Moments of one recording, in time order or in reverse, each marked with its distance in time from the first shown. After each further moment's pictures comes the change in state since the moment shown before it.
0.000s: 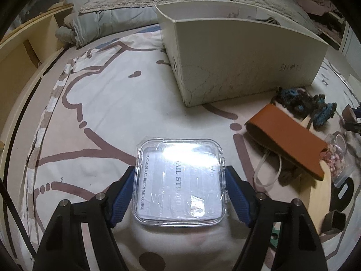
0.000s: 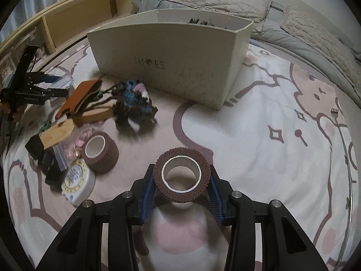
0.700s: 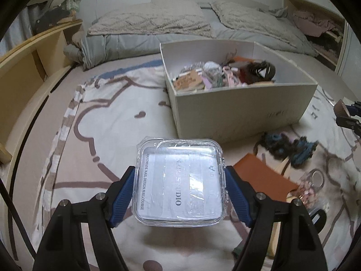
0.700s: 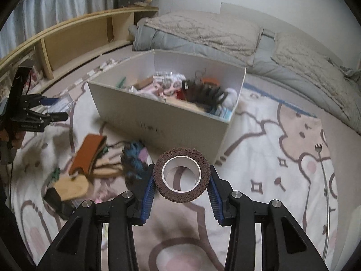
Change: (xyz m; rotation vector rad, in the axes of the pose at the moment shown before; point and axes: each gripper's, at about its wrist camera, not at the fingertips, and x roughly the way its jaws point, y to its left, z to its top) left arm -0.049 0.000 0.036 -0.040 -0.148 -0.016; right arm -0.045 0.014 0.065 0.005 -0.157 -0.062
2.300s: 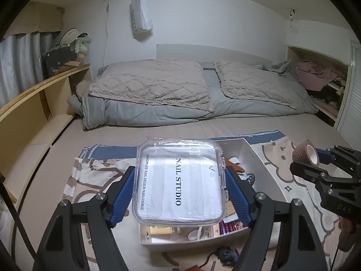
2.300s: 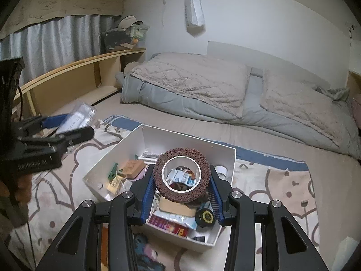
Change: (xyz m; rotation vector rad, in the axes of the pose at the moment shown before) left arm -0.052 -0.039 0.159 -0.105 -0.291 0.004; right arm -0.020 -0.003 0.145 0.068 -0.201 -0.064
